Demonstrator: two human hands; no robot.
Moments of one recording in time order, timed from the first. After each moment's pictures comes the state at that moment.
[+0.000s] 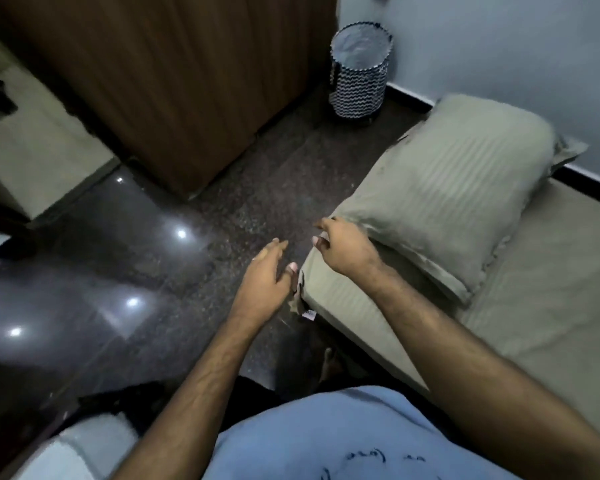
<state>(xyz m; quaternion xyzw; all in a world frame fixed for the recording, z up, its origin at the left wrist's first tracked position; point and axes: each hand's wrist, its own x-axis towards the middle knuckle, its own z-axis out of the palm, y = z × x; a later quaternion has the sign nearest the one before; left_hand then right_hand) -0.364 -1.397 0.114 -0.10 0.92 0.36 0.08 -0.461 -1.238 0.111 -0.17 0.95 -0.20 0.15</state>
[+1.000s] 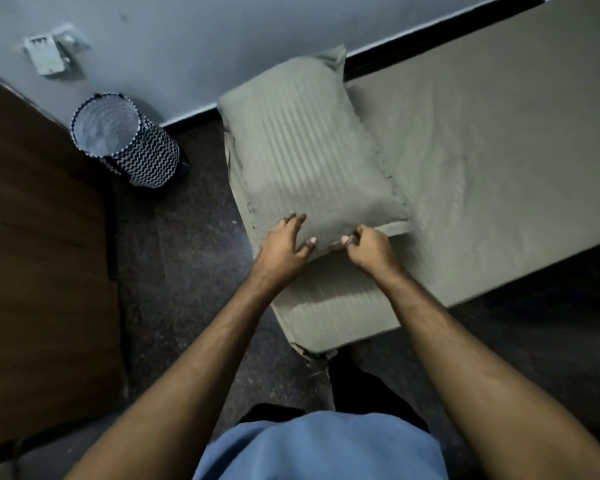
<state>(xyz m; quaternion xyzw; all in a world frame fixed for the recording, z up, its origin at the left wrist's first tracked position) -0.630 -1.265 0.079 0.38 0.87 0.20 0.25 -0.506 -1.129 0.016 0.48 0.78 -0.39 0.04</state>
